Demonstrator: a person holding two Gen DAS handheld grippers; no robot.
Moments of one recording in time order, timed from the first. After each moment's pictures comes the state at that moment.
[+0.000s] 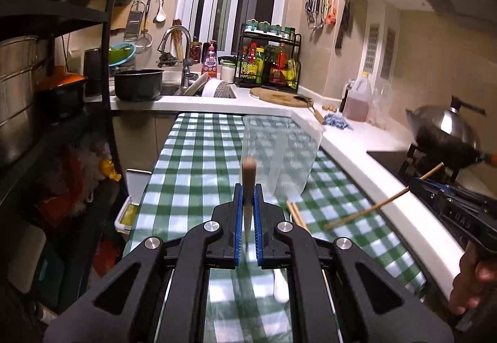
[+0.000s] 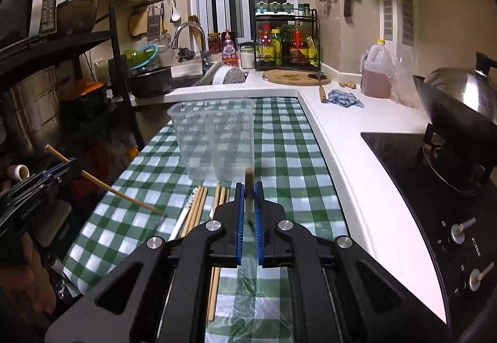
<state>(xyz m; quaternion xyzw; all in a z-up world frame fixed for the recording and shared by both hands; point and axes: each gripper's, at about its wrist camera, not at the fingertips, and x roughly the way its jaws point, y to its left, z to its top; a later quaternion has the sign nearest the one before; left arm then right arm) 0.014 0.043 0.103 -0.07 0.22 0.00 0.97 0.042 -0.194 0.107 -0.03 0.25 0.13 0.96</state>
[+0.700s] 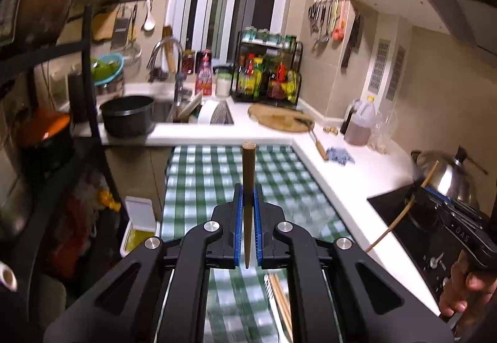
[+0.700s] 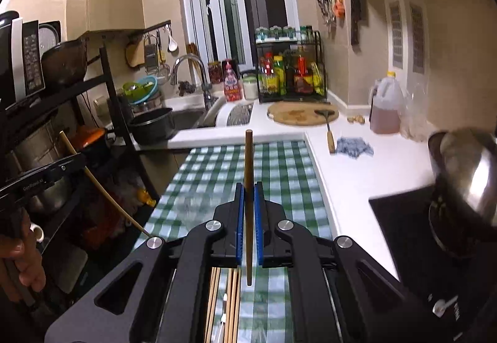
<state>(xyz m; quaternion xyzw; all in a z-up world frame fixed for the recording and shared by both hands) 0.117 0.087 0.244 -0.07 0.25 -0.03 0.97 0.127 -0.175 0.235 0.00 0.22 0.15 0.96</state>
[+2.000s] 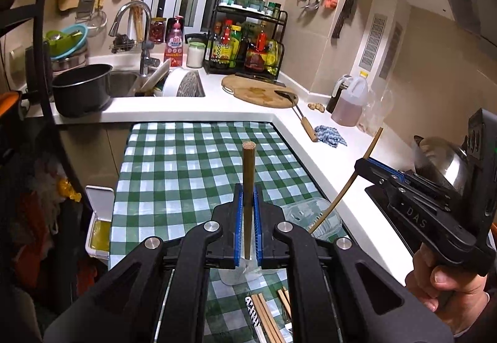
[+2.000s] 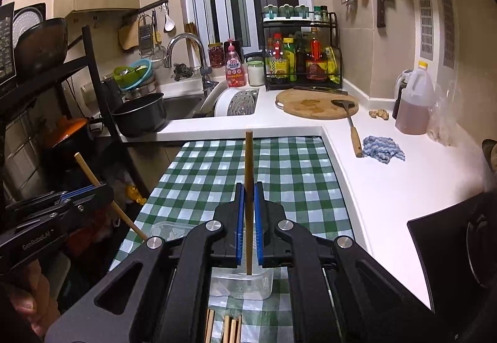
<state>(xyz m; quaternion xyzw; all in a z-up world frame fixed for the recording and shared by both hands) 0.220 0.066 0.168 -0.09 0.30 -0.09 0.94 0.246 -0.123 0.178 -0.01 0.26 0.15 0.95</state>
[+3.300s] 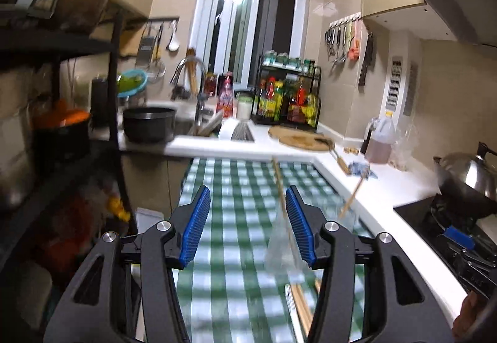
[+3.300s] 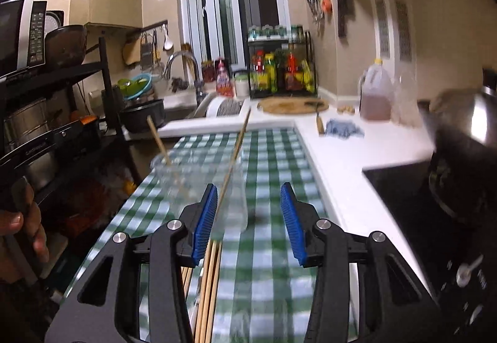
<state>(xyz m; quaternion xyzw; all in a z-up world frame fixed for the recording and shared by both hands) 0.084 0.078 0.152 -0.08 0.17 0.04 0.98 0.085 -0.203 0.122 0.01 0.21 0.13 0.97</state>
